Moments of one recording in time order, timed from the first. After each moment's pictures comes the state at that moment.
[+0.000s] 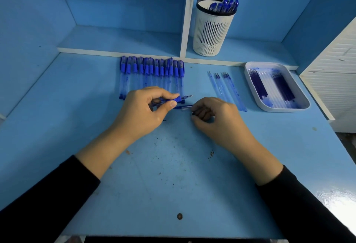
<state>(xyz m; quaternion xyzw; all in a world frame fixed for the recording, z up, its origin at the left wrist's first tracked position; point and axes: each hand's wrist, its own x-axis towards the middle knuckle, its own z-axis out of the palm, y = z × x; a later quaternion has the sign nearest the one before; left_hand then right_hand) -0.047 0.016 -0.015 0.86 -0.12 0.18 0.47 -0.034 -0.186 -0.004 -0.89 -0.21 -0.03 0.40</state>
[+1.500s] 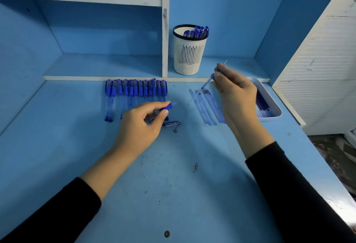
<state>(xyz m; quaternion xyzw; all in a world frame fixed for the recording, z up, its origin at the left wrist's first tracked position) -0.035 -0.012 -0.019 0.83 -0.09 0.24 0.50 0.030 -0.217 0.033 -0.56 0.03 -0.14 0.82</state>
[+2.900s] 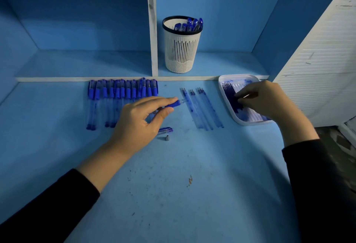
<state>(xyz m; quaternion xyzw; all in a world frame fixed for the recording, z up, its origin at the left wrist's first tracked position) 0.001 -0.023 -0.013 0.82 -0.26 0.32 0.39 0.061 -0.318 0.033 -0.98 0.00 -0.03 0.21</state>
